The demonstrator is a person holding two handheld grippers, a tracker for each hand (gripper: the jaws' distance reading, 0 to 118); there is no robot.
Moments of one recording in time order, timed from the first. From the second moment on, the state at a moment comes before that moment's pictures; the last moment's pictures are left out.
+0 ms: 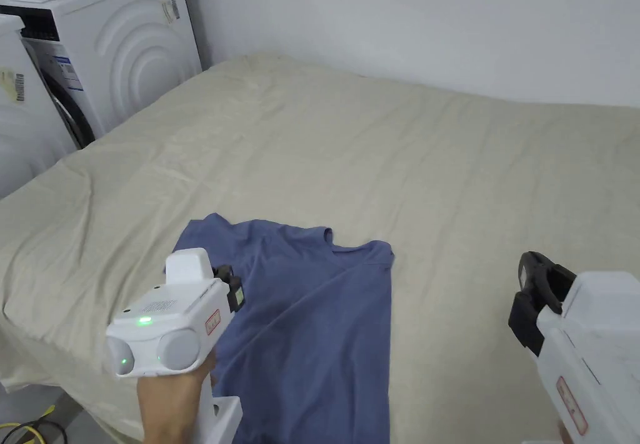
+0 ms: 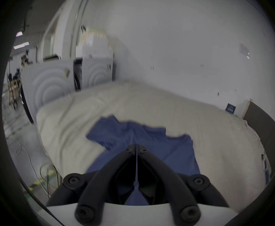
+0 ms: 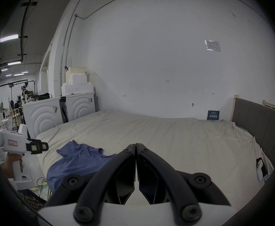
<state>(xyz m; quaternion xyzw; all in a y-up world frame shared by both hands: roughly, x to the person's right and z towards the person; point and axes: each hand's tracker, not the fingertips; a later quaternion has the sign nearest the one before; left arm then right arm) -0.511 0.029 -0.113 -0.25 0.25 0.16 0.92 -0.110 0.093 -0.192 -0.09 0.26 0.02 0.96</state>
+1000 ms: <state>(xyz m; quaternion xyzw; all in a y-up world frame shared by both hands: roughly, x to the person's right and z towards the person) -0.496 -0.034 -0.178 -0.43 0.16 0.18 0.87 -0.052 0.075 -0.207 -0.14 0.21 0.01 0.97</state>
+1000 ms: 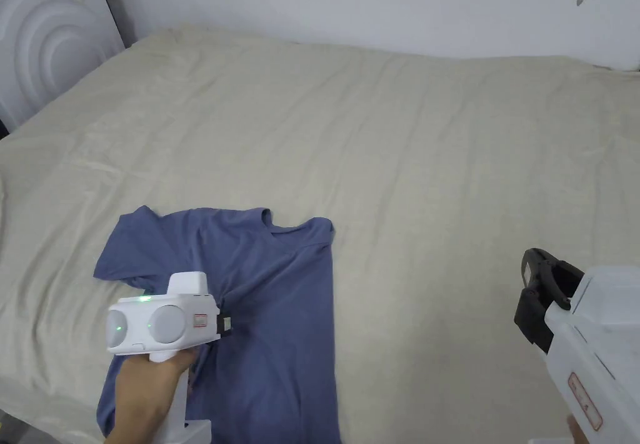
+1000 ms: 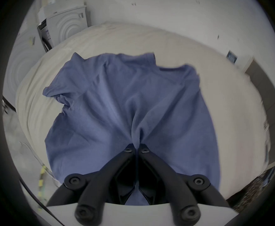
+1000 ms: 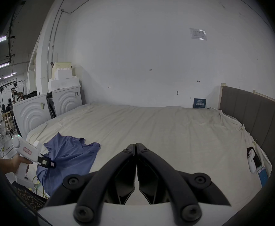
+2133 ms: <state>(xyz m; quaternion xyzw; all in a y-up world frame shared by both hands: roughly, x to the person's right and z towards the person) -0.245 0.225 -0.296 -0.22 -0.22 0.13 0.94 0.009 0.116 -0.183 -0.05 0.07 -0.01 1.00</state>
